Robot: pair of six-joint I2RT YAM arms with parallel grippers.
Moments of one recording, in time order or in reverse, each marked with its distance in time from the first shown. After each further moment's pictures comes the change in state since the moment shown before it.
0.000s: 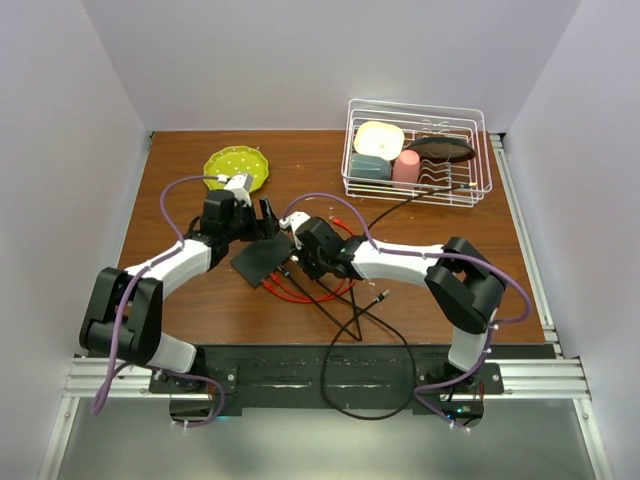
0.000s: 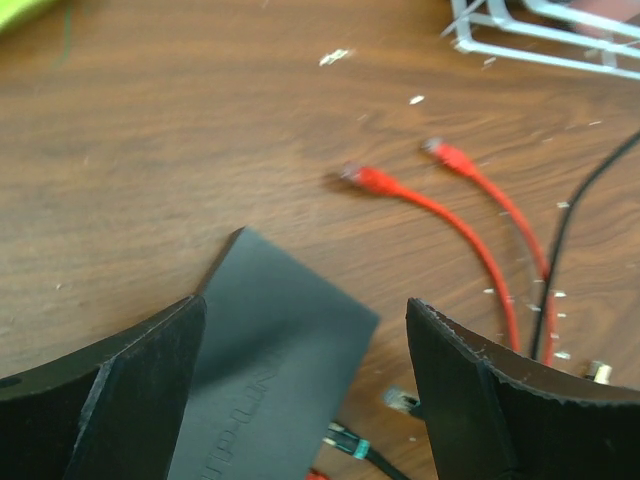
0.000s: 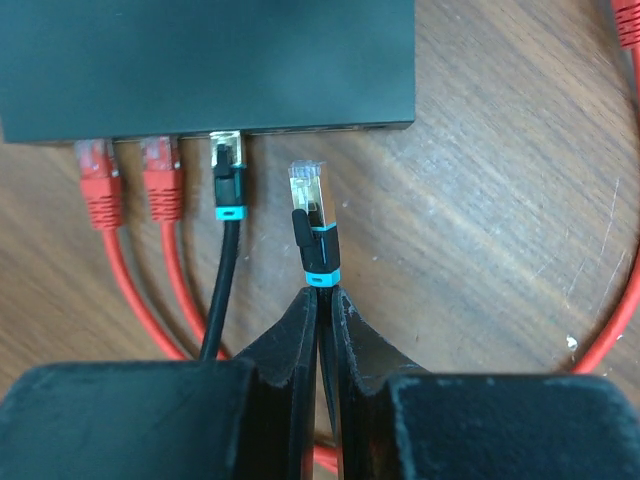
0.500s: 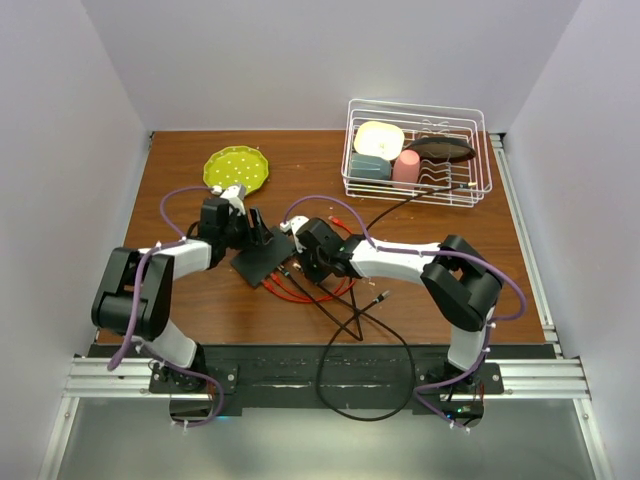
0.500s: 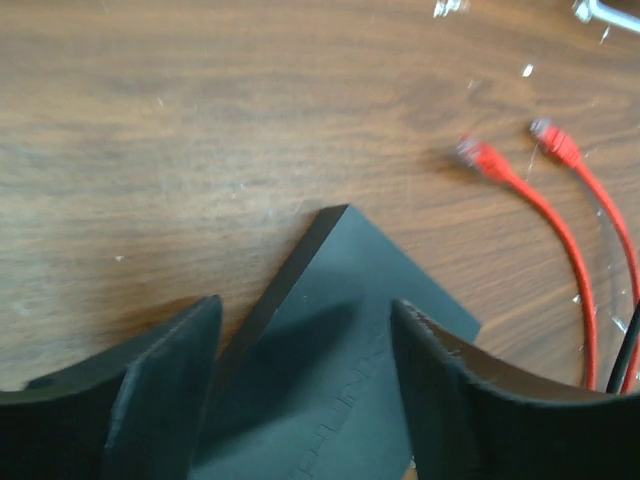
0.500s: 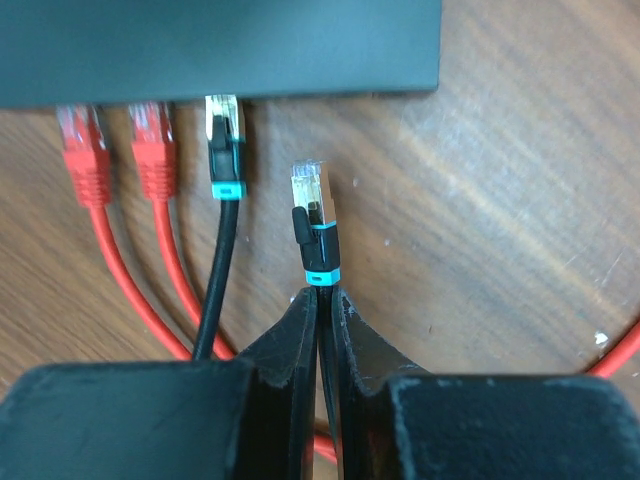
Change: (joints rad) left arm 0.078 0.143 -0.054 0.089 0.021 0.007; right arm -0.010 0.036 0.030 -0.064 -0.053 0.005
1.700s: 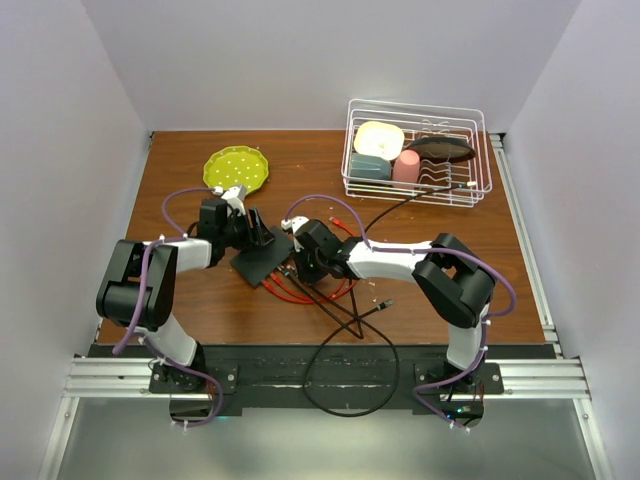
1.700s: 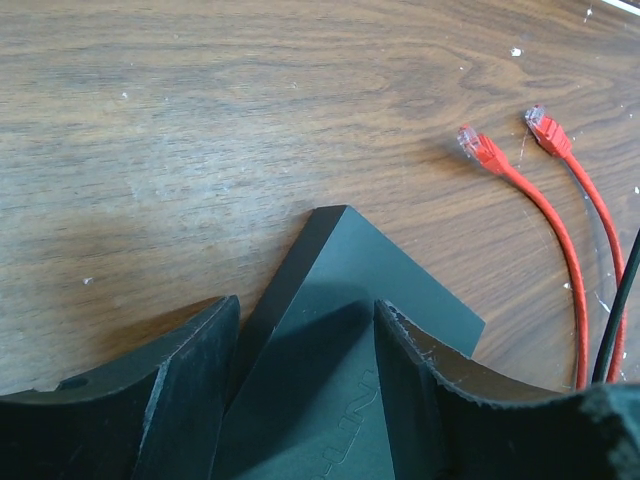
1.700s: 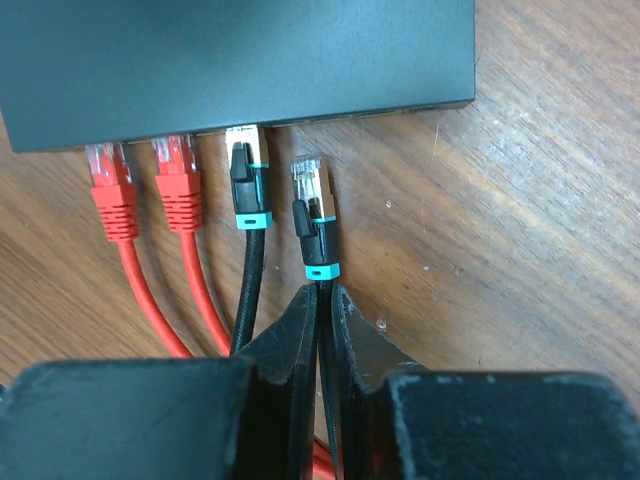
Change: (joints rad) left arm 0.032 0.087 0.002 0.070 0.120 0.002; right arm -0.001 0.040 -0.019 0.089 -0.048 0.116
